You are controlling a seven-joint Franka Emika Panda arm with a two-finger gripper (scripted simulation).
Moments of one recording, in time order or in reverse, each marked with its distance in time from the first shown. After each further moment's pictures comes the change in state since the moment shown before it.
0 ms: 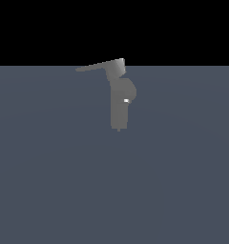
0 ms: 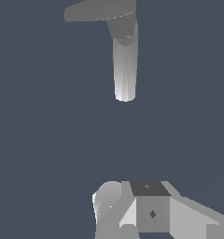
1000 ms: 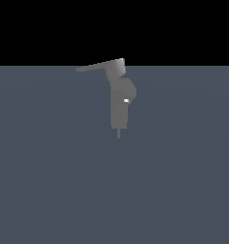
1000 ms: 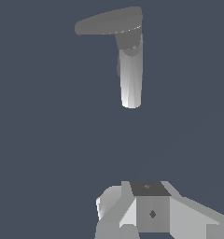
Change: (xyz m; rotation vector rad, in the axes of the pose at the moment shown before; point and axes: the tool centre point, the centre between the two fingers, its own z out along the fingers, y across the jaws) arm 0.008 -0.018 -0.013 0.001 0.032 0.000
